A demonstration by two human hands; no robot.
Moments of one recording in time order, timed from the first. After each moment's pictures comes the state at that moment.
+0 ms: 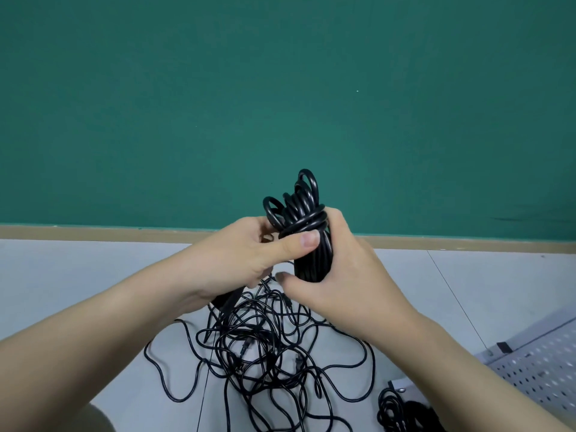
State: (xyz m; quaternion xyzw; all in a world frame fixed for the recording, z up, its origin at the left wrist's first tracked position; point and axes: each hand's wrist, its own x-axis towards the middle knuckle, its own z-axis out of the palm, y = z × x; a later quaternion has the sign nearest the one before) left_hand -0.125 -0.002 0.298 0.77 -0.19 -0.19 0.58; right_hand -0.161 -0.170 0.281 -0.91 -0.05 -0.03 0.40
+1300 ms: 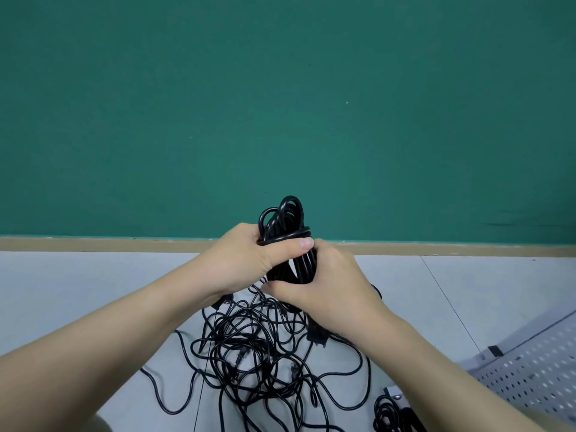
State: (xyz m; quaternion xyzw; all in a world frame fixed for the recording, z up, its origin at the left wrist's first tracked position) left_hand -0.110 -0.018 0.288 0.84 -0.08 -0.14 0.52; right_hand -0.144 -0.171 0.265 -0.93 -0.01 0.01 0.38
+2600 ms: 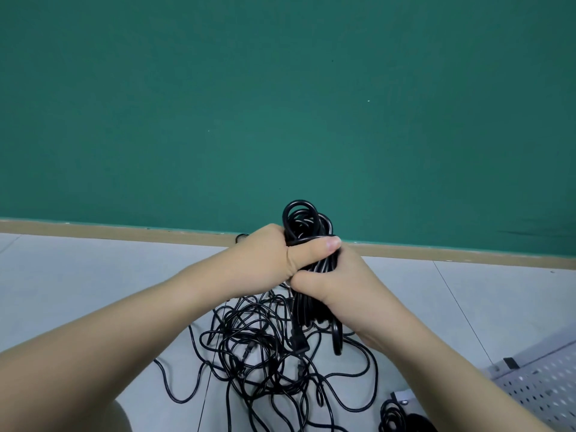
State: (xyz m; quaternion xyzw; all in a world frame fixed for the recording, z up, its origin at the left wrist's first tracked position) left_hand -0.101 -0.013 0.278 0.86 -0.17 -0.14 0.45; right_hand -0.140 -0.164 0.264 -0.78 -0.06 0.08 0.62
